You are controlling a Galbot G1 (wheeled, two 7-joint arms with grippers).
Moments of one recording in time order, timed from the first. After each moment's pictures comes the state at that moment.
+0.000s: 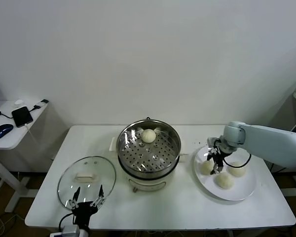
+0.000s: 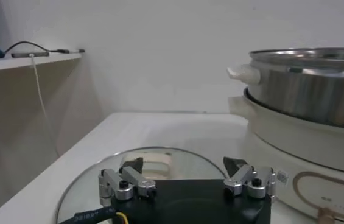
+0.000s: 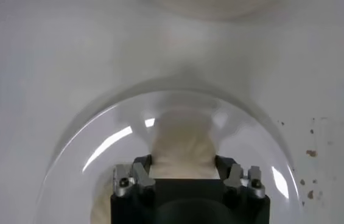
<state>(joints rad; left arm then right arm) 1.70 -1.47 -0.51 -1.98 -0.11 0.05 -0.17 0.46 0.81 -1.58 1.17 0.47 -0.24 -0.88</state>
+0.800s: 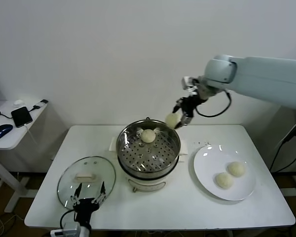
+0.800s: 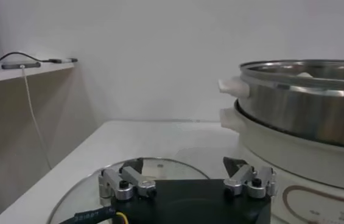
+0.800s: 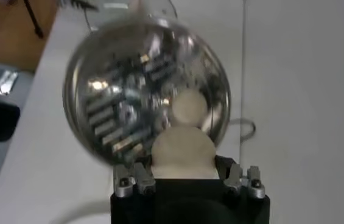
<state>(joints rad) 1.69 -1.45 -0.49 -2.00 -0.11 0.07 -0.17 0.96 1.09 -1.68 1.38 0.98 -0.31 -0.85</state>
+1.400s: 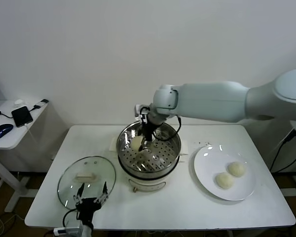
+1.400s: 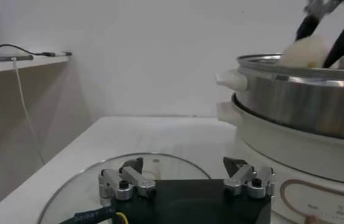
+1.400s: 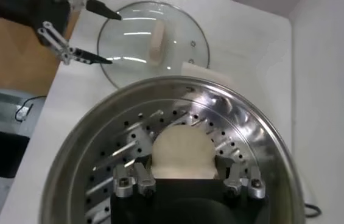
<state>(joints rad) 1.67 -1.45 -0.48 -1.98 -0.11 0.07 -0.17 0.71 1.35 -1.64 1.22 1.02 -0.39 -0.71</state>
